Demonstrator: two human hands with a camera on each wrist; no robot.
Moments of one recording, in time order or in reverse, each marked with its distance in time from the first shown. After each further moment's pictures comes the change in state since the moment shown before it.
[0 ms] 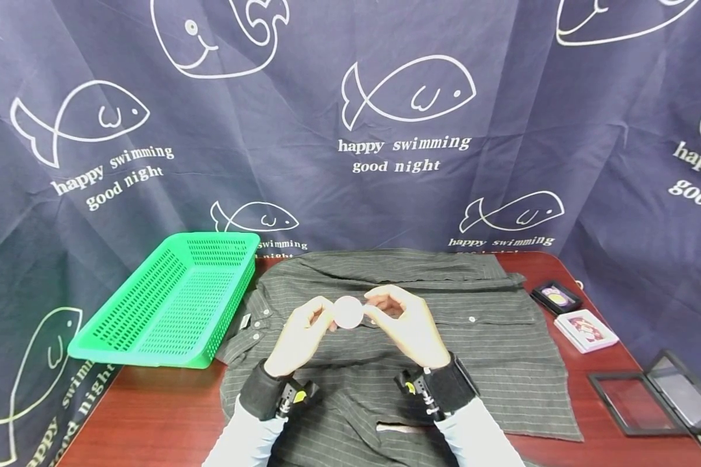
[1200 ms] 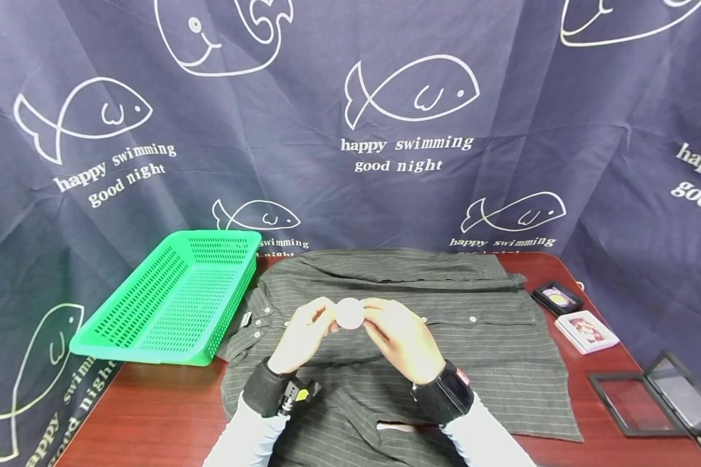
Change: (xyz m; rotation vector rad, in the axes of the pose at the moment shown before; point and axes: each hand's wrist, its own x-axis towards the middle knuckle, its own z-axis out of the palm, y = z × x) left_hand 0.001 -0.004 0.002 -0.061 -0.012 -0.081; right_hand -0.009 0.010 0.008 -0.568 0.016 -0.620
